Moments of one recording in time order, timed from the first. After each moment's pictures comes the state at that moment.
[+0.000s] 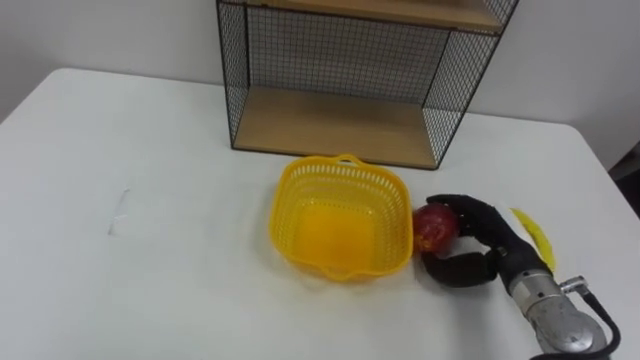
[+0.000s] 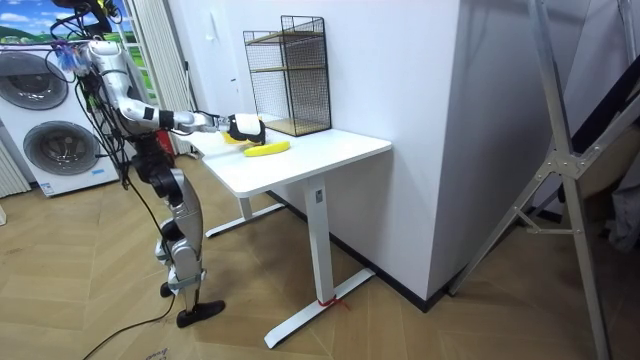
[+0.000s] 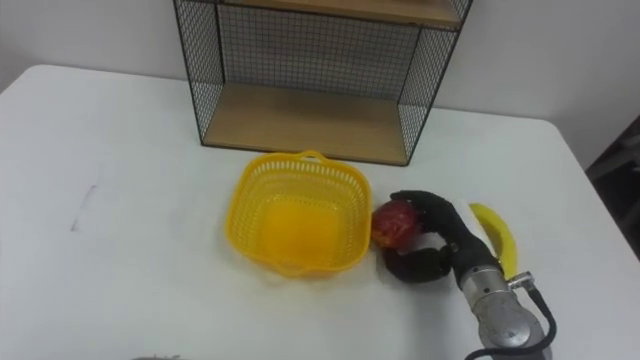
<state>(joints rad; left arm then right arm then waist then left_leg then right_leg) 0.26 0.27 0.00 1.00 0.45 0.02 0.04 0.10 -0.37 0.00 0.31 -0.20 -0.12 0.12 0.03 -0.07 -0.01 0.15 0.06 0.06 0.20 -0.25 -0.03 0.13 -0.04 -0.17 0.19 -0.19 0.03</state>
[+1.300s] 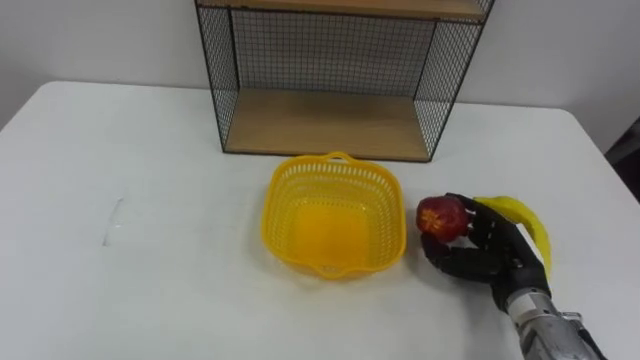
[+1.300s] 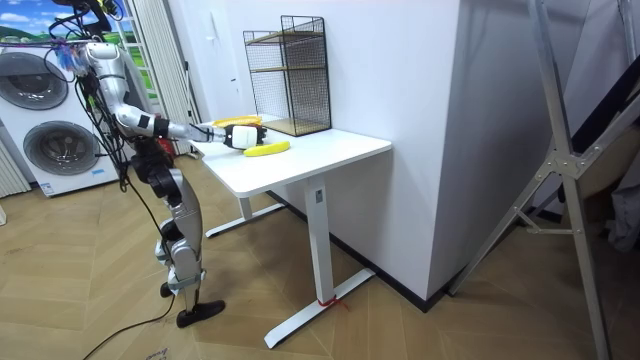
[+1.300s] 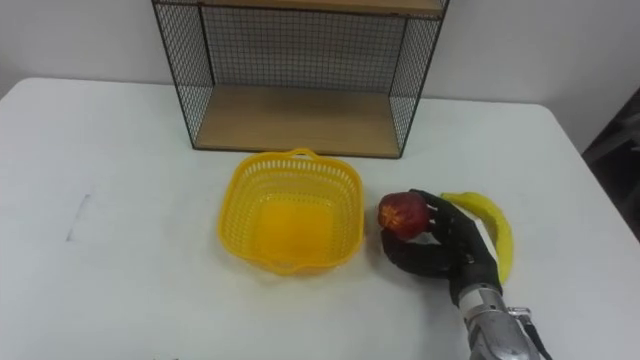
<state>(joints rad) 0.30 0.22 0.04 1.01 0.45 0.02 0.06 0.13 -0.30 -0.02 0.38 0.28 -0.13 0.04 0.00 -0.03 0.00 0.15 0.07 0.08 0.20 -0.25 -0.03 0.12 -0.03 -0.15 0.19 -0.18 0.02</state>
